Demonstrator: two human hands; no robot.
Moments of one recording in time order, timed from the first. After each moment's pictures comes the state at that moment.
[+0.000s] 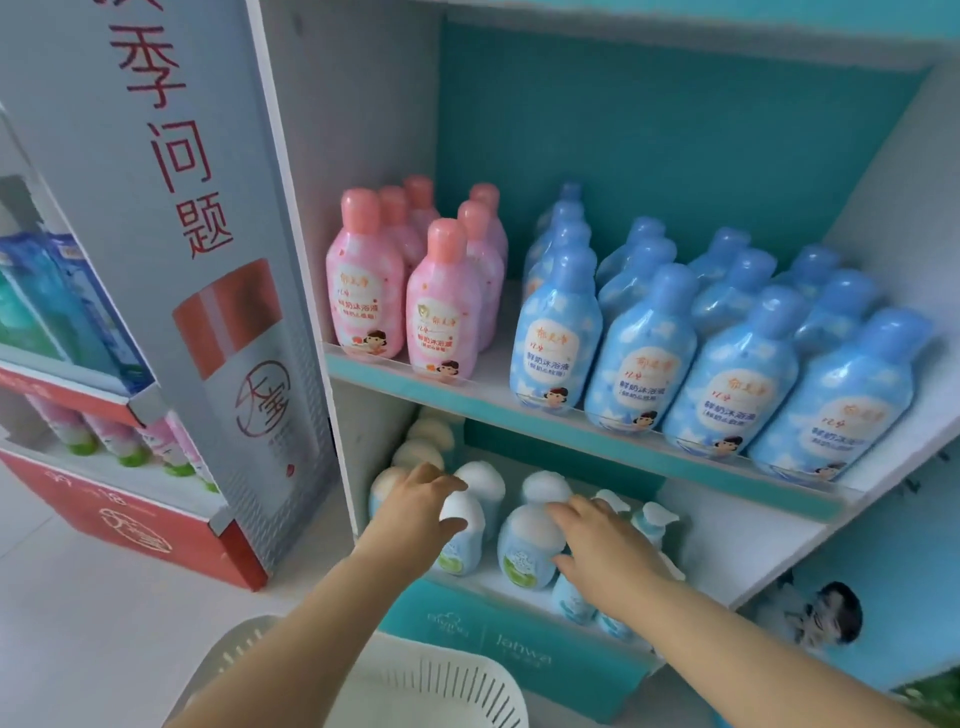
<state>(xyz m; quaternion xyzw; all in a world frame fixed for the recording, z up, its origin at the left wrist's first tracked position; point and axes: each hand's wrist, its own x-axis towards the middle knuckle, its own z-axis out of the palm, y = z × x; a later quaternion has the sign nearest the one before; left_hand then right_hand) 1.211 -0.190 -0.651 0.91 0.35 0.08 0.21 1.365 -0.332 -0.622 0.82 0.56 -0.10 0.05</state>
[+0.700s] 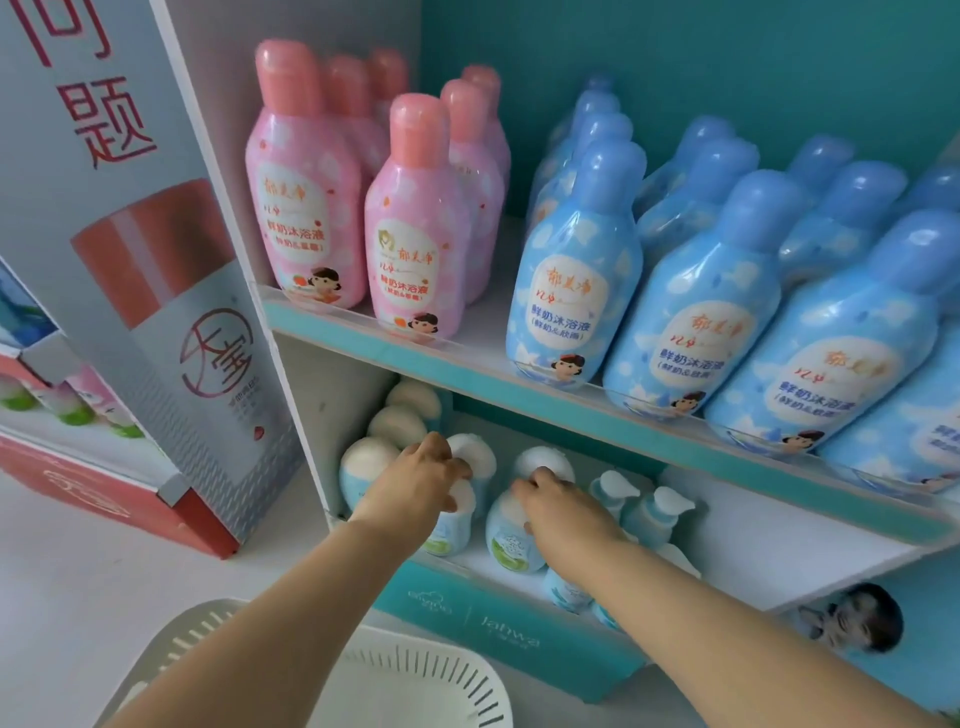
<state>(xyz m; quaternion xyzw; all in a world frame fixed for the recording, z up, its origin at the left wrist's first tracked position) 1.253 -0.162 -0.698 0.95 0.30 -0.01 0.14 1.383 -0.280 -0.671 0.80 0.56 -0.15 0.12</state>
